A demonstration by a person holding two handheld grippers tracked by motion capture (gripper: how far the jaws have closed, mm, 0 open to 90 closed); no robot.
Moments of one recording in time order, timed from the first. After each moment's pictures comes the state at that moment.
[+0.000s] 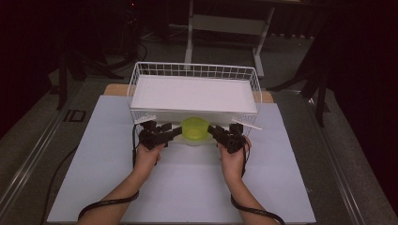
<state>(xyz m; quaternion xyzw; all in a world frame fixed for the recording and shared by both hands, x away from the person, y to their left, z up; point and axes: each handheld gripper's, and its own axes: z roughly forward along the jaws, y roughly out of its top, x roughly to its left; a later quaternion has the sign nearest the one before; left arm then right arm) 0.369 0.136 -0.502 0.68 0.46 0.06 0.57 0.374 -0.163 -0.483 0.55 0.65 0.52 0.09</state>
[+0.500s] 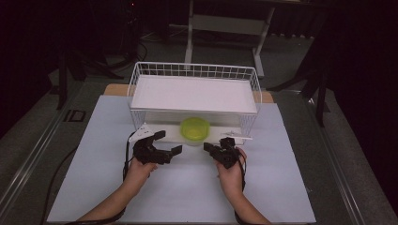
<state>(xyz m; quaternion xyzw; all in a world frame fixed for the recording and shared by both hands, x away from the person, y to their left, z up) 0.309 0.139 -0.482 0.71 0.37 0.10 0.58 0.338 -0.143 -0.500 0.50 0.73 0.47 0.06</state>
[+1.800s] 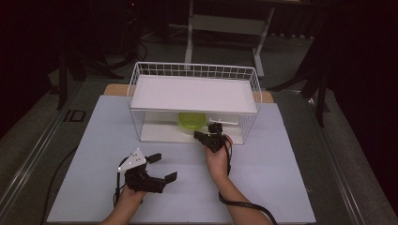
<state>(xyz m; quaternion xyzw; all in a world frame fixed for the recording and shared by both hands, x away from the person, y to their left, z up) 0.247 0.145 -0.503 0.72 0.35 0.09 0.59 0.398 -0.111 -0.513 0.53 0.71 0.46 0.04</state>
